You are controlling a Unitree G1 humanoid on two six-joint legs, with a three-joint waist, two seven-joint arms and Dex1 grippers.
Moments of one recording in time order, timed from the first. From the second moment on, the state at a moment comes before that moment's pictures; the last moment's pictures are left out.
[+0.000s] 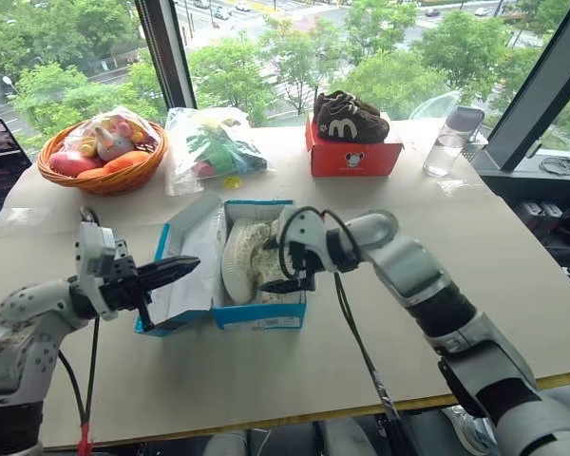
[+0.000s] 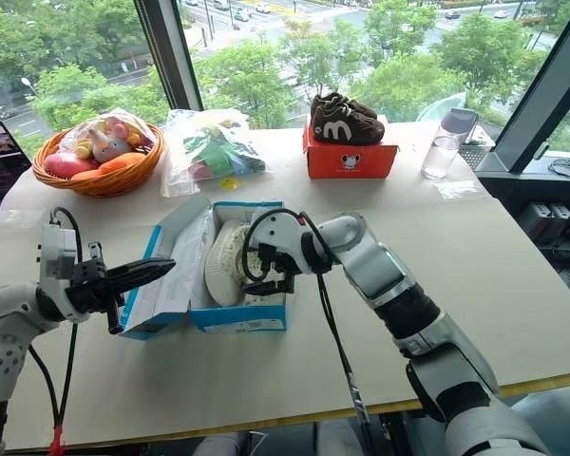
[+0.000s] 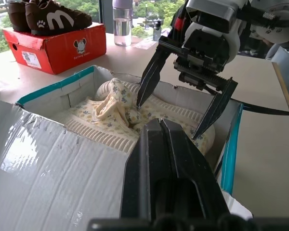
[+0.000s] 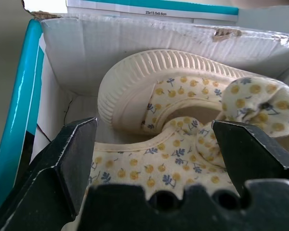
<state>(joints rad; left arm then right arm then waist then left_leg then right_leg) -0.13 0.75 0.33 -0.23 -0.70 0.39 -1.11 -0.90 -0.40 0.48 0.04 0.09 0.55 1.08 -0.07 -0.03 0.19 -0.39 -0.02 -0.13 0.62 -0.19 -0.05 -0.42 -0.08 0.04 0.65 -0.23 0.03</state>
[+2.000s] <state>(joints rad) -0.14 0.70 0.23 -0.20 -0.63 0.33 -1.09 -1.10 -0.22 0.44 0.43 -0.10 0.54 0.94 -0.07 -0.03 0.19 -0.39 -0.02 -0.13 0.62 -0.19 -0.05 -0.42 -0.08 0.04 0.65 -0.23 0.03</state>
